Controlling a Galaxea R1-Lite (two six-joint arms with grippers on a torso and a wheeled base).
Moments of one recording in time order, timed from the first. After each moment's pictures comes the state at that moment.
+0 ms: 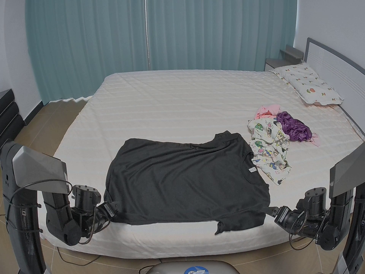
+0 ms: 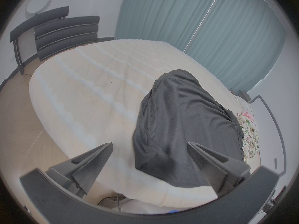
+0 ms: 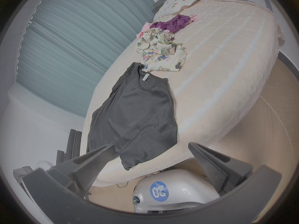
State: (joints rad) left arm -0.22 2.31 -0.35 -1.22 0.19 -0.76; right arm 0.28 2.22 -0.02 -1.55 0.05 0.86
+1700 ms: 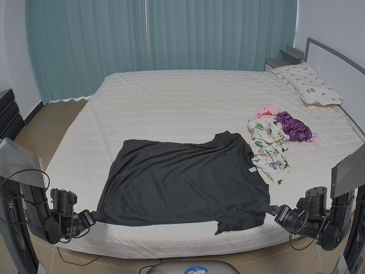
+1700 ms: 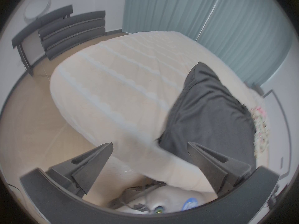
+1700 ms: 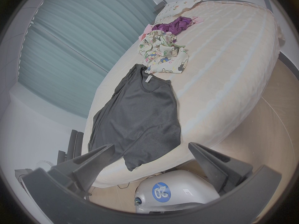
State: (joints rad) left arm -0.01 2.22 -0.22 -1.15 0.05 -0.65; right arm 0.29 2.19 -0.02 -1.55 0.04 0.87
